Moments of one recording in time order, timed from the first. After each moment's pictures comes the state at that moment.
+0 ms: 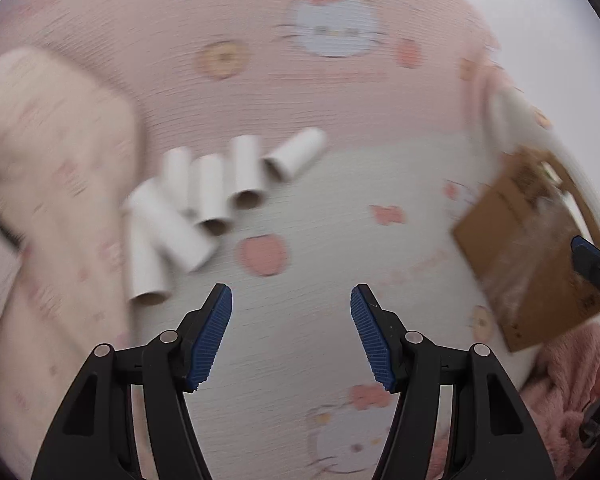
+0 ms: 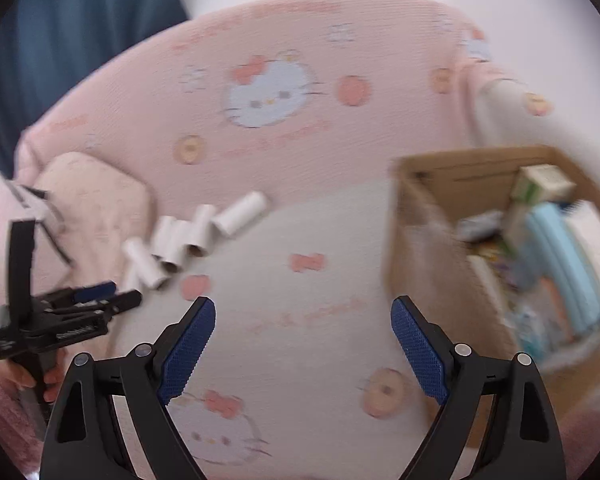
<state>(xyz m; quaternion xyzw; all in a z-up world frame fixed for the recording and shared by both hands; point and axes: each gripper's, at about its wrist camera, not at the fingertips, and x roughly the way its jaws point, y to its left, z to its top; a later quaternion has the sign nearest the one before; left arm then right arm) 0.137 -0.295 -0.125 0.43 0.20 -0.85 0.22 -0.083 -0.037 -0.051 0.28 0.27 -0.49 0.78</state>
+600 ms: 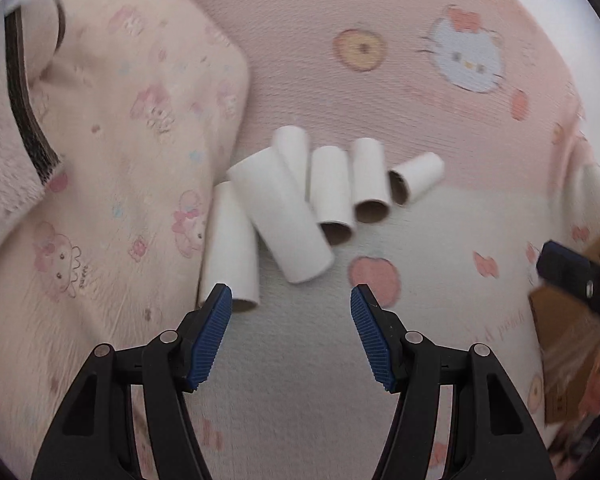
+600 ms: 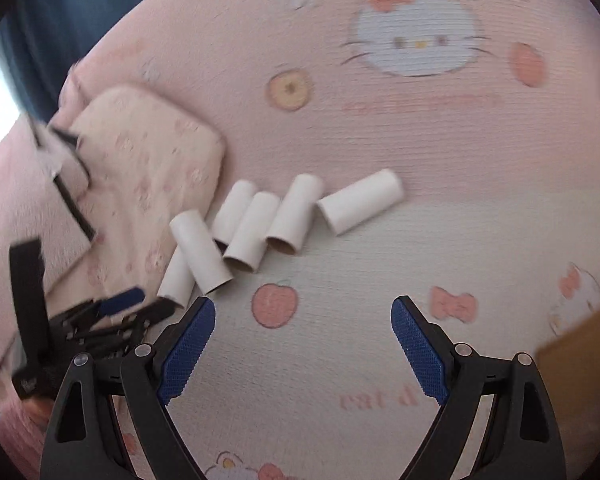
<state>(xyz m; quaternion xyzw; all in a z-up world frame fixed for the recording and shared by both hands) 0.153 -0.365 -0.187 0.39 0.27 -0.82 0.33 0.063 -0.125 -0.122 0.27 0.35 -0.34 0.83</state>
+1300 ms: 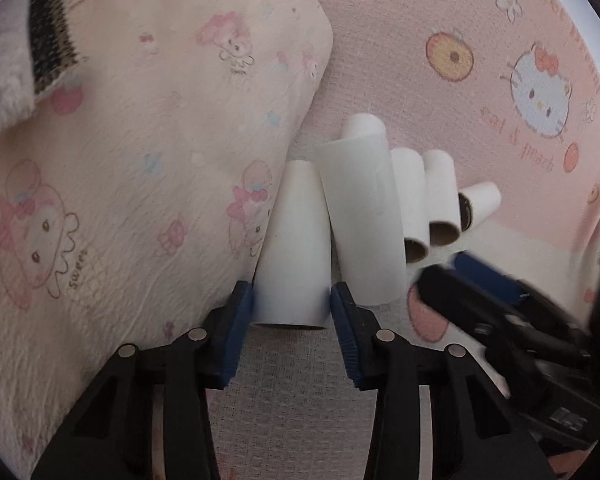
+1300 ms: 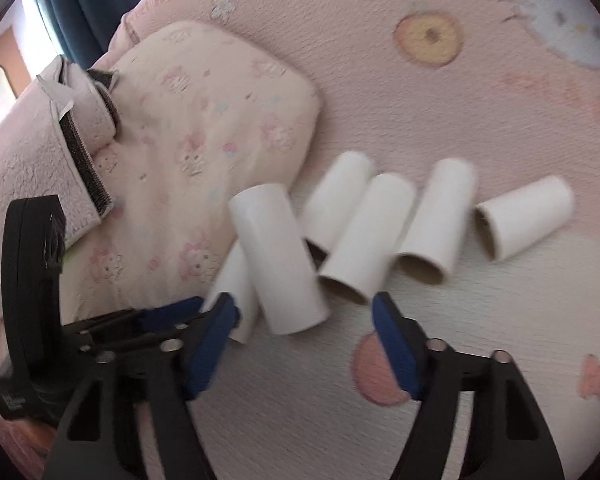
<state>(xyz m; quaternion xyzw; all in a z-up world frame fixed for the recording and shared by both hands) 0.167 -0.401 -0.226 0.37 0.36 -0.78 0.36 0.171 -0.142 -0.188 0.27 0.35 -0.21 0.87</state>
